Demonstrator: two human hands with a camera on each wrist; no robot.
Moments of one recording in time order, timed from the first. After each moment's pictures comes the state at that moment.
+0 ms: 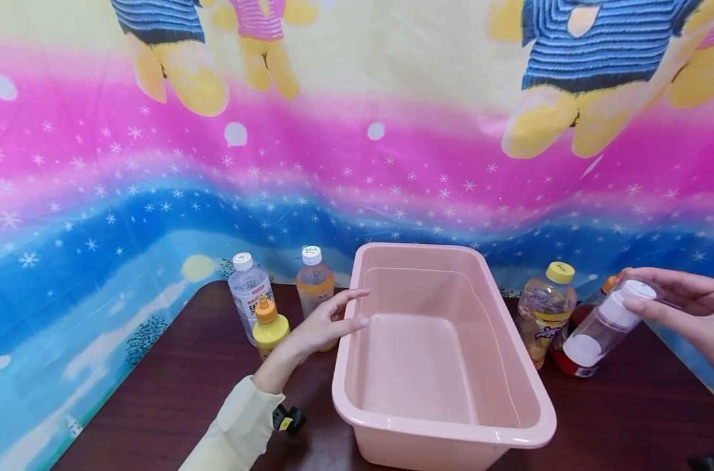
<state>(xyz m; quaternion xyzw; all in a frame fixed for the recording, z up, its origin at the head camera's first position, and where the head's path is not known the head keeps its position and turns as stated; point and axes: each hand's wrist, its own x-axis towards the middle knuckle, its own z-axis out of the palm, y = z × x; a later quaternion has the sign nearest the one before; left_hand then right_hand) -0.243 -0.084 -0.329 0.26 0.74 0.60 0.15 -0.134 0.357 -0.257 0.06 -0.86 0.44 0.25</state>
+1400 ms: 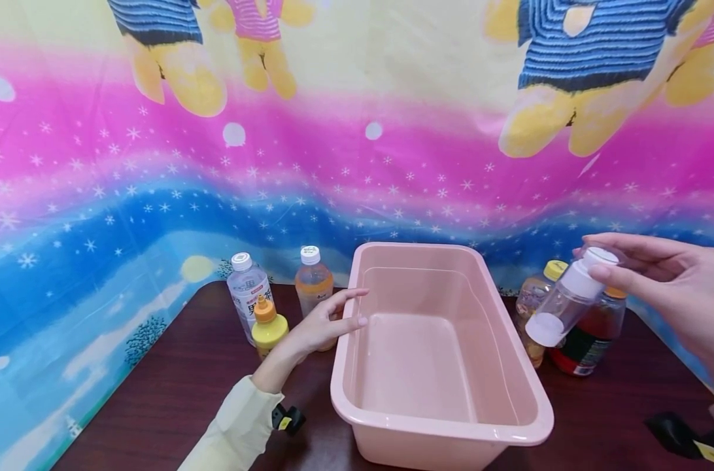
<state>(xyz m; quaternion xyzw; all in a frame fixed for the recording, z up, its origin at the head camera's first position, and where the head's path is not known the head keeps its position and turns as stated) -0.241 -0.083 -0.327 0.26 0.74 0.61 0.15 -0.135 0.303 -0.214 0.07 -0.86 0.43 0.25</state>
